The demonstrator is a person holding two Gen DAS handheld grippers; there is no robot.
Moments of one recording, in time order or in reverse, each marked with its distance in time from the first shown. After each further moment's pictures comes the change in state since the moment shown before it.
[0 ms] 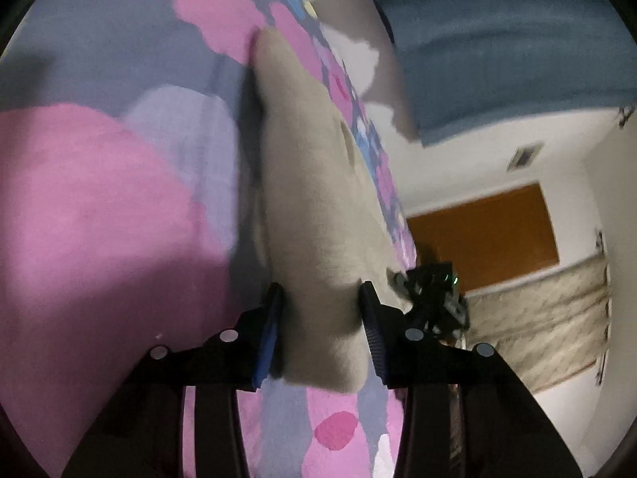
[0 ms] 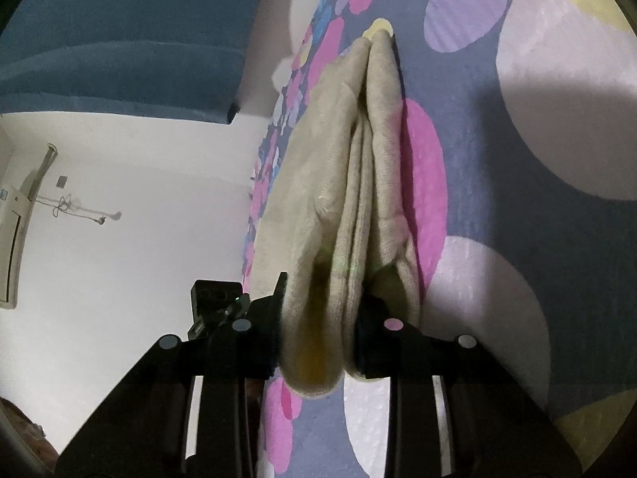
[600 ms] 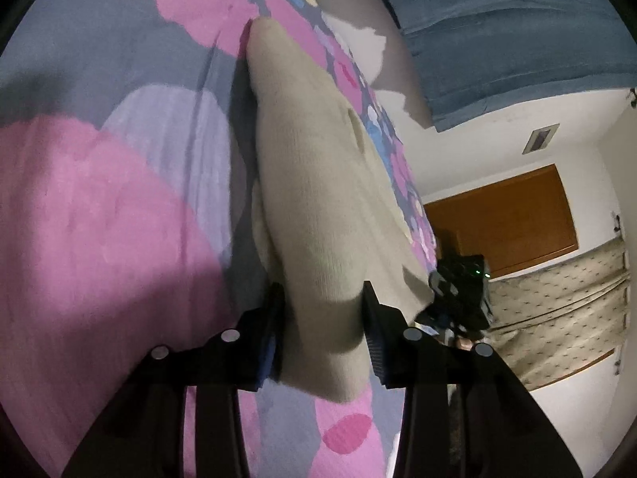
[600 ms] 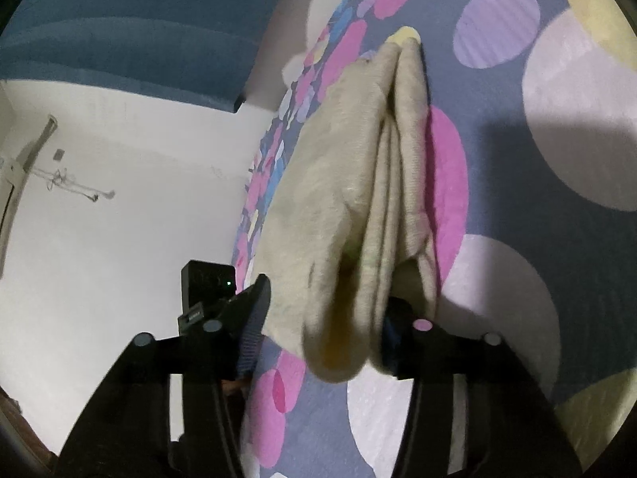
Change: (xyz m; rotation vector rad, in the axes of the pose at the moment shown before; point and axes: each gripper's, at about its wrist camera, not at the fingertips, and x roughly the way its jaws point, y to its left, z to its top) left arm 0.004 -0.007 -0.002 0.046 -0.009 0.098; right arm 0.003 0.029 -0.008 -0.109 0.000 -0.065
